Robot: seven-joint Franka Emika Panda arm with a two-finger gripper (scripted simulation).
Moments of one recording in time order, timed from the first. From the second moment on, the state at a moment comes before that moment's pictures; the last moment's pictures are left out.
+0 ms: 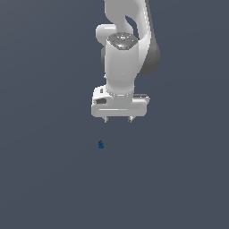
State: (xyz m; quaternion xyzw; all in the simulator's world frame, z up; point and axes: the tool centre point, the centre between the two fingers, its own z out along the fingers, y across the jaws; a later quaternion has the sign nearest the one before) arm 0.025 0.016 0.220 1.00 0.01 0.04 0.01
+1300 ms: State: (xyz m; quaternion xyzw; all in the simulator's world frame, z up) arm 0.028 0.037 0.231 1.00 -0.02 0.05 -0.01
